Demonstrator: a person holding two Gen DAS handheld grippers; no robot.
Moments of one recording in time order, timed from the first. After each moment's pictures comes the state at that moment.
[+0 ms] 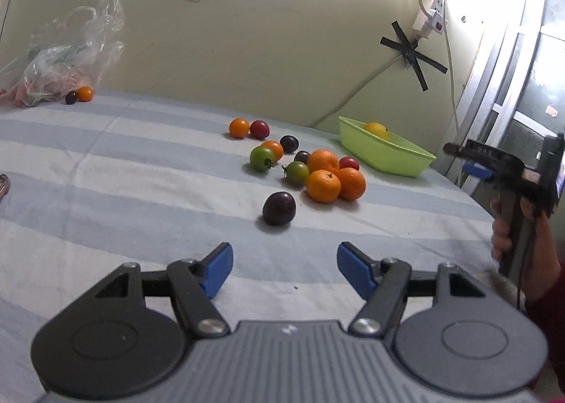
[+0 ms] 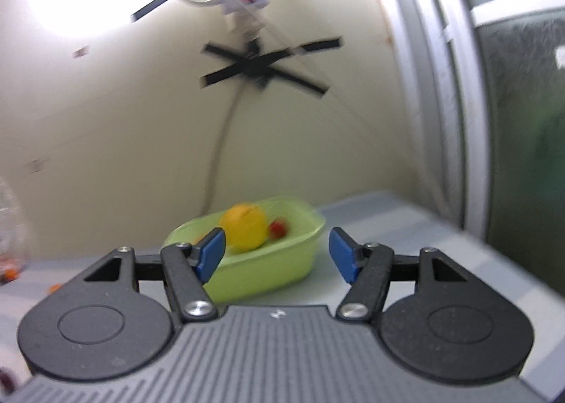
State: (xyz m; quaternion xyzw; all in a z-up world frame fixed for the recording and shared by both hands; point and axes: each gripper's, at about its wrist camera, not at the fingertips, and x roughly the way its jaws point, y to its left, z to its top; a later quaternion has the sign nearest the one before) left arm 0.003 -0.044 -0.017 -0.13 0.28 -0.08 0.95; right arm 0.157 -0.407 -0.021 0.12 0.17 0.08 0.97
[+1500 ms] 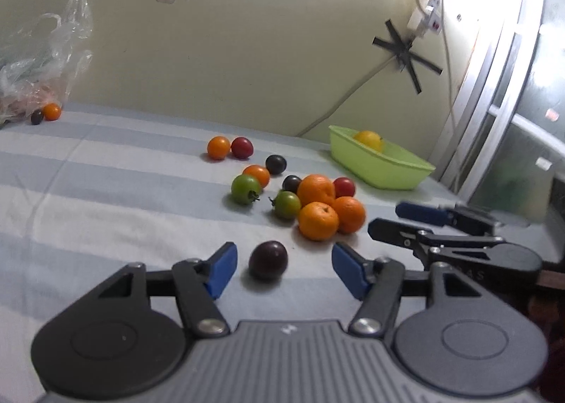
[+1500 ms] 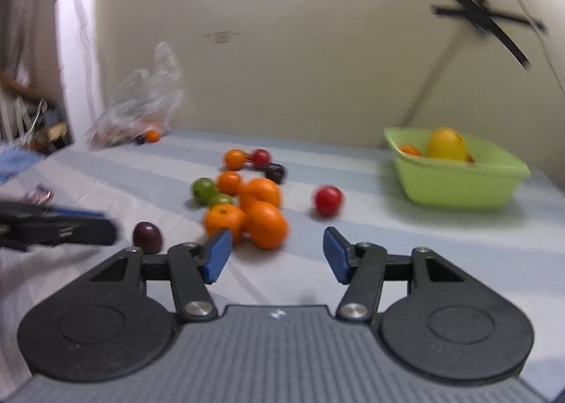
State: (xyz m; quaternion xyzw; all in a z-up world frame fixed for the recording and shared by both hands) left arm 0.062 -0.042 -0.010 -0.13 0.28 -0.10 0.95; right arm 0.109 -0.286 -0.032 -0.06 0.21 0.32 0.92
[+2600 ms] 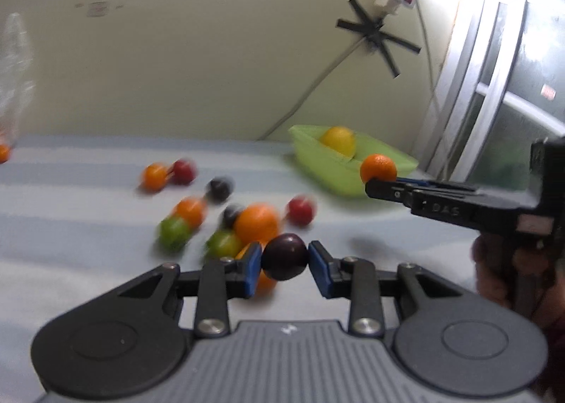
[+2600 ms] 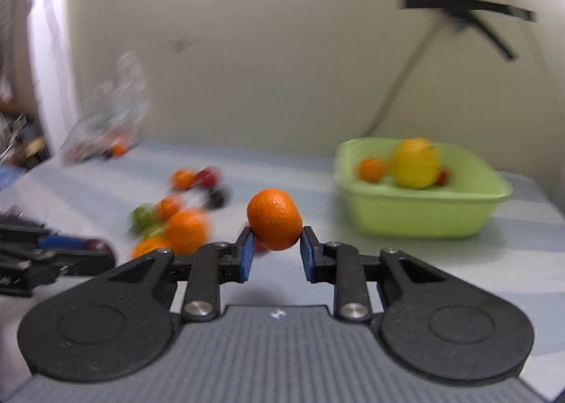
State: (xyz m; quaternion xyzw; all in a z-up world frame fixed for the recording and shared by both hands) left arm 0.125 -0.096 0.024 -0.09 0.29 -0.15 0.94; right arm 0.183 -0.355 -0.017 0.00 0.23 0.27 0.93
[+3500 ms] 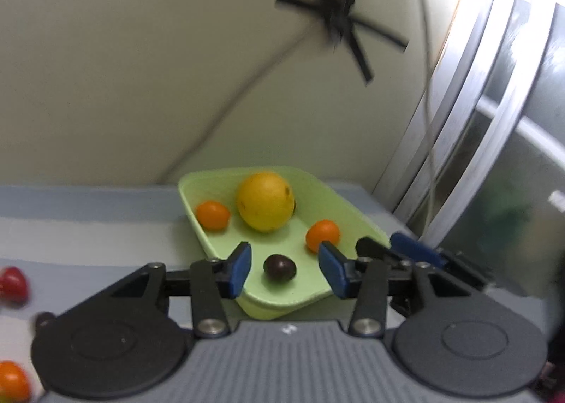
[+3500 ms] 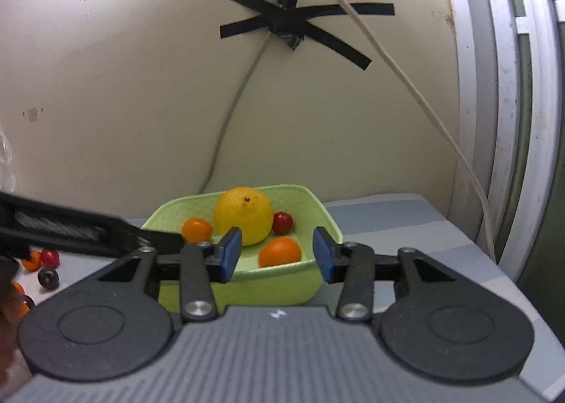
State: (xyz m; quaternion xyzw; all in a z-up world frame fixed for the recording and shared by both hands) left arm 0.279 -0.201 0.040 -0.11 0.30 -0.20 0.93; right arm 0.238 -0.425 -0.036 0.05 0.19 0.12 0.97
